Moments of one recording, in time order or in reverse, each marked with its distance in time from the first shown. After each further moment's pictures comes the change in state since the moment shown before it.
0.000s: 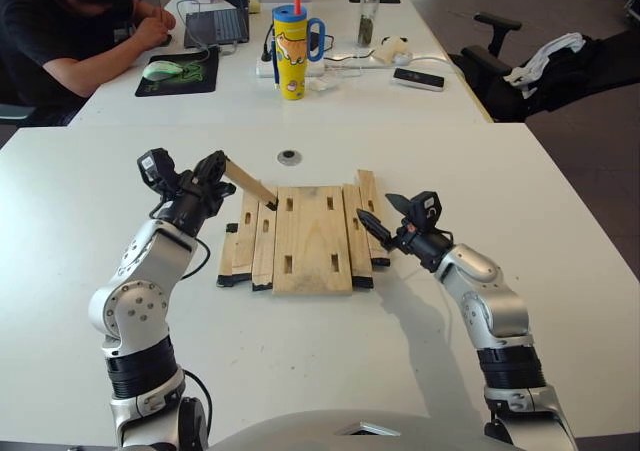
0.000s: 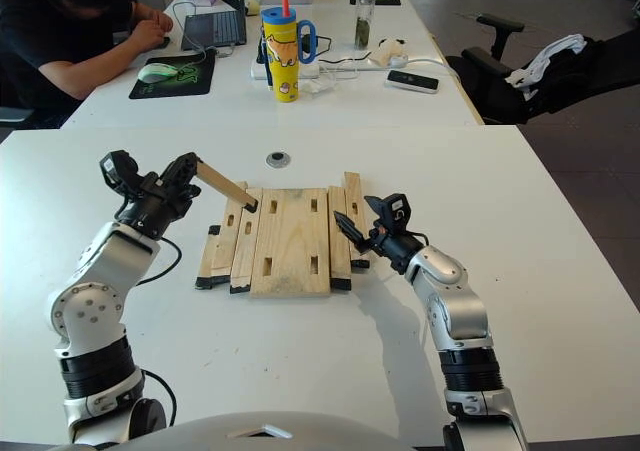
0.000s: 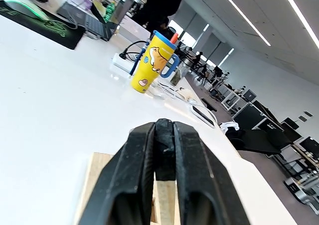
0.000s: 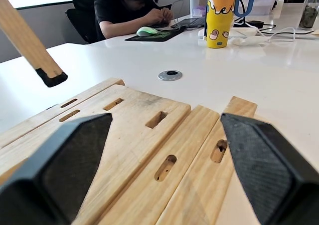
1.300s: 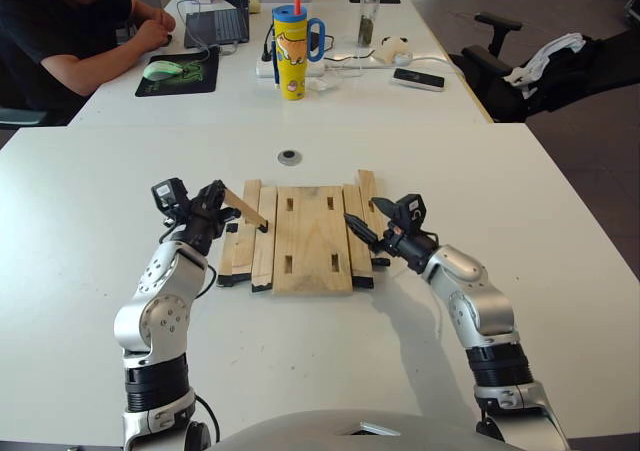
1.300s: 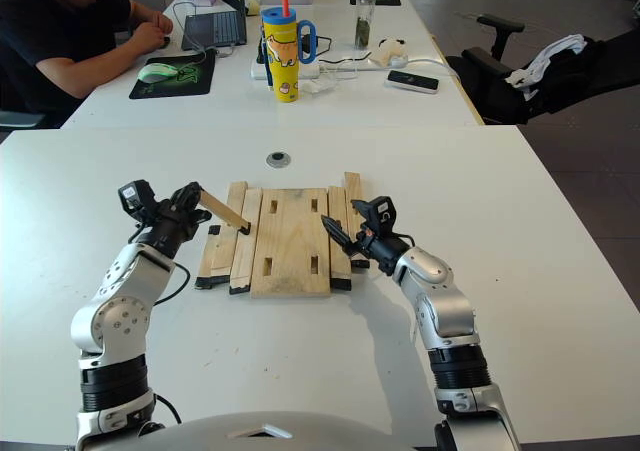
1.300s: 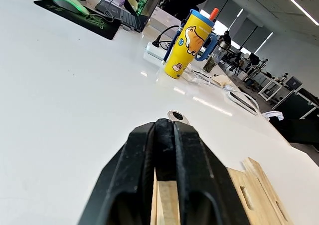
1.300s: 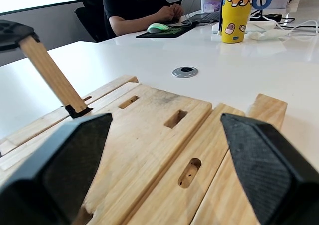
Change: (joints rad) left arm 0.084 -0.001 -0.139 0.047 0.271 -0.101 -0.040; right arm -0.005 0.034 0.042 0.013 -0.008 0.000 0.003
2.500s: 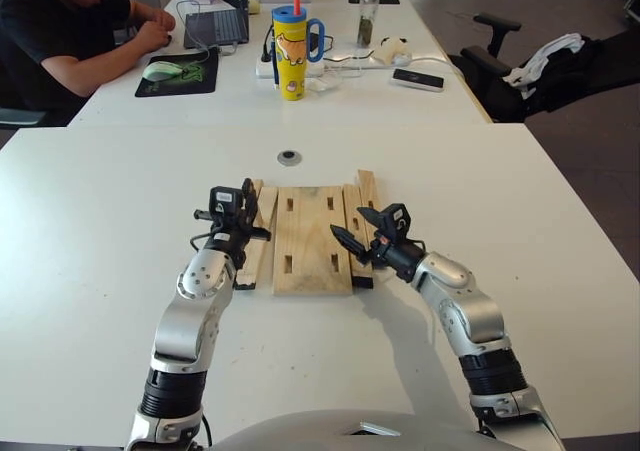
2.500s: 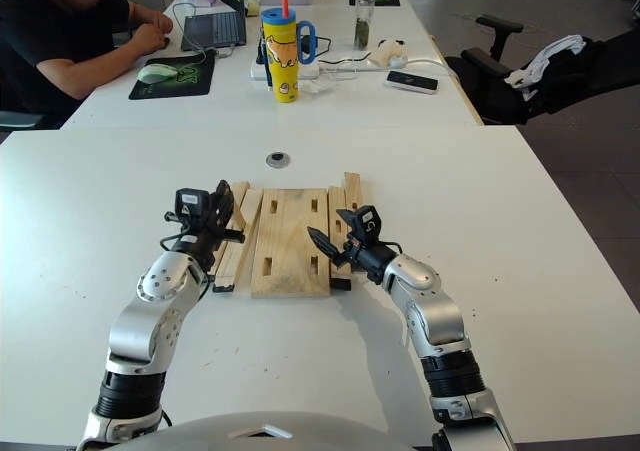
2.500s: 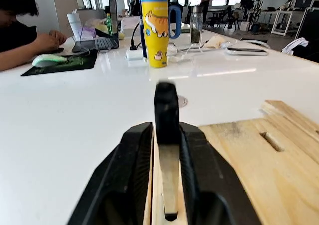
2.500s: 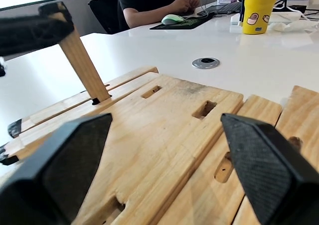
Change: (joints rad) left arm 0.070 0.024 -0.261 0.030 0.426 -0.144 -0.116; right arm 0.021 0.007 0.069 -0.021 -0.011 0.012 0.001
